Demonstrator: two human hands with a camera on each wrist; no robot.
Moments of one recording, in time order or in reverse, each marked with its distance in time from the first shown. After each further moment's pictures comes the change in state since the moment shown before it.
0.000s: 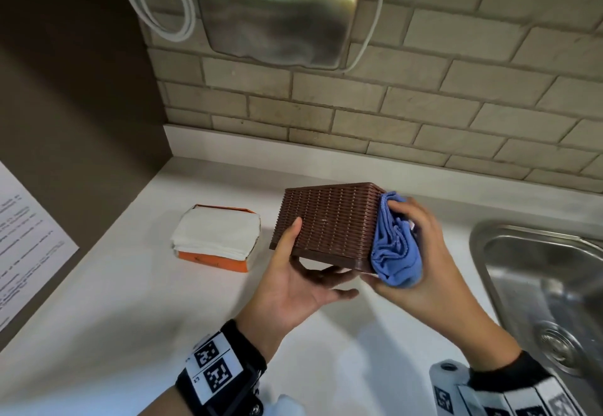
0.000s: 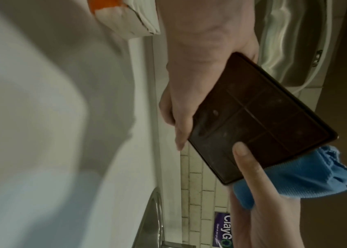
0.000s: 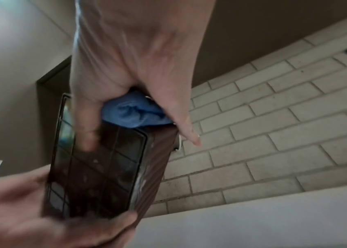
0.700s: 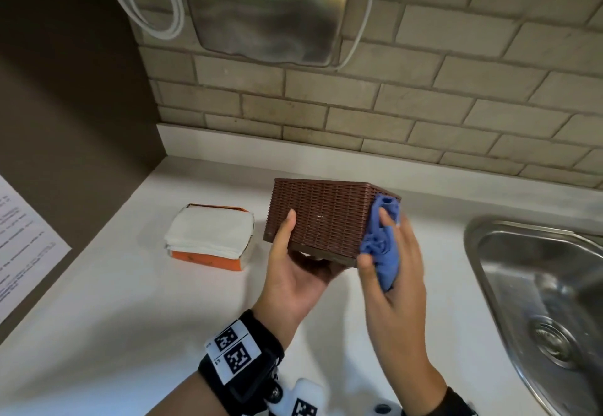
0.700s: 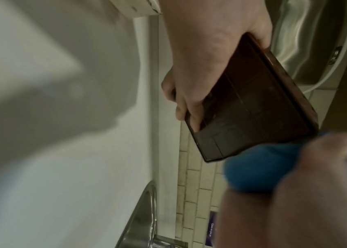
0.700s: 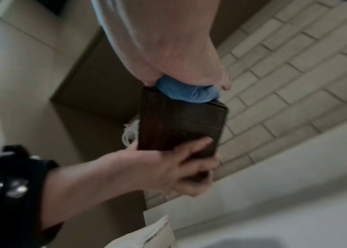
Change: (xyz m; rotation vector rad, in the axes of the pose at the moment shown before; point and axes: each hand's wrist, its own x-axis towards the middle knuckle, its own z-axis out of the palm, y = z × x) left_hand 0.020 -0.010 0.010 -0.138 0.003 0.181; right_hand -0.018 -0.031 0.055 0.065 0.412 0.174
